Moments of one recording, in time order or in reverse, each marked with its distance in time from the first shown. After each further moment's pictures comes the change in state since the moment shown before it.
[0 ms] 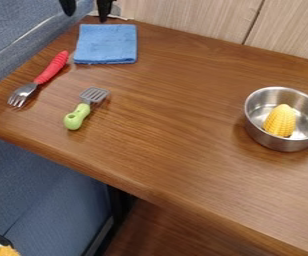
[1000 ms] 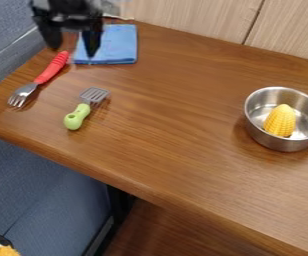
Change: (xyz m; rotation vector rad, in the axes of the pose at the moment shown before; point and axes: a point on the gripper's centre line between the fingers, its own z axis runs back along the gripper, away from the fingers) arm -0.099 -0.013 0.021 -0.105 0.061 -0.071
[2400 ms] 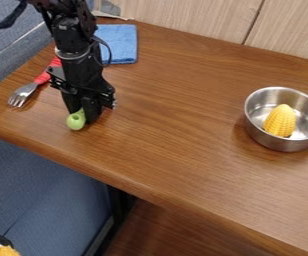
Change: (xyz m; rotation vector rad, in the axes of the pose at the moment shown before) arm -0.057 -0.031 -0.058 0.012 0.126 -0.160
